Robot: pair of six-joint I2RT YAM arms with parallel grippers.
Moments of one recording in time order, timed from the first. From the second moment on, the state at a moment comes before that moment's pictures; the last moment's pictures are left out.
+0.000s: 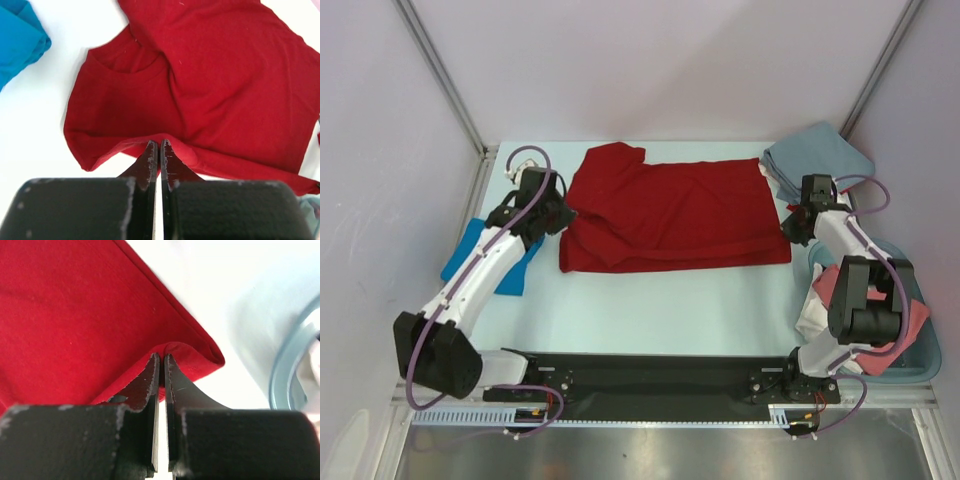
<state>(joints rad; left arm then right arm) -0.30 1.28 1.14 -0.61 -0.19 -0.80 -0.09 1.57 1.07 -0.49 0.12 0.68</state>
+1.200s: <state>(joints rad) -0.19 1.73 1.51 -0.43 -0.15 -0.77 -0.12 1.72 1.11 -0.29 0.09 0.75</state>
